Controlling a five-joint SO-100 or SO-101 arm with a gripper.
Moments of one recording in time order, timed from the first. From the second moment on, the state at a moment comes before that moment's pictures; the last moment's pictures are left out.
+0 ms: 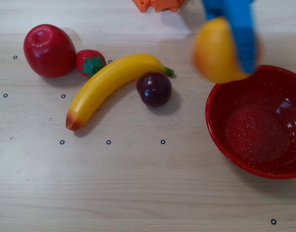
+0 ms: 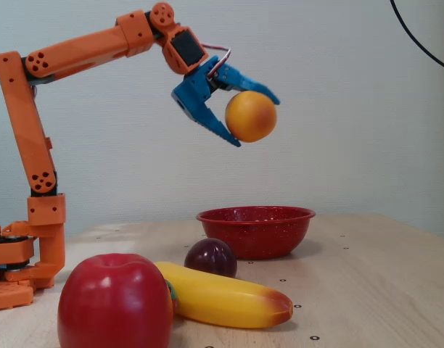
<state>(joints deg) 17.9 99.1 75.2 73.1 3.1</state>
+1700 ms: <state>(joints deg) 29.6 72.9 77.4 62.9 6.7</state>
